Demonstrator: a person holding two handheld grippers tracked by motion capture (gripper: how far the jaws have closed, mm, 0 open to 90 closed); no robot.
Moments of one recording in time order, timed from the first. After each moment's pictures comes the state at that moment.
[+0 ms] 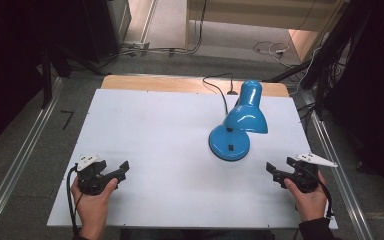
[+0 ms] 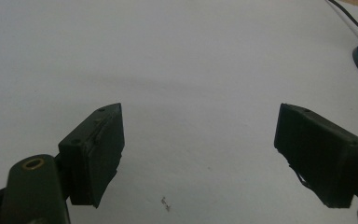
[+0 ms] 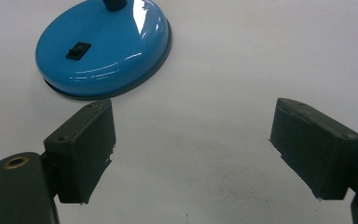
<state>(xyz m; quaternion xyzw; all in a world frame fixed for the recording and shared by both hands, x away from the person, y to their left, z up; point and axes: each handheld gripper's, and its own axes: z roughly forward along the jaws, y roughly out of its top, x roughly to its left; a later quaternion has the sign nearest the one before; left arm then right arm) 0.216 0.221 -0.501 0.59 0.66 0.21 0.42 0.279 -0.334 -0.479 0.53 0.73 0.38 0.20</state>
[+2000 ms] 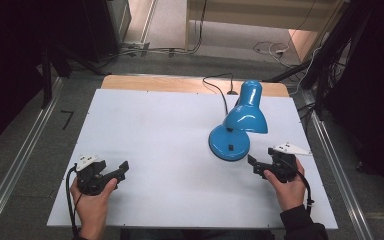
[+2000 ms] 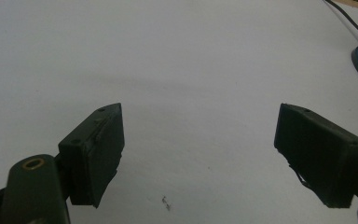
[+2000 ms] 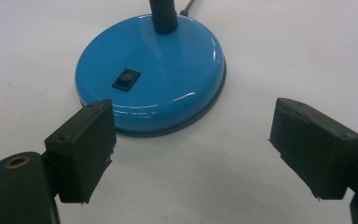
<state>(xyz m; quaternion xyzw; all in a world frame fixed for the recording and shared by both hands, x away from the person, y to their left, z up) 0.216 0.221 -0.500 0.59 0.66 0.21 0.42 0.299 -0.281 -0.475 0.50 0.75 0.39 0.21</state>
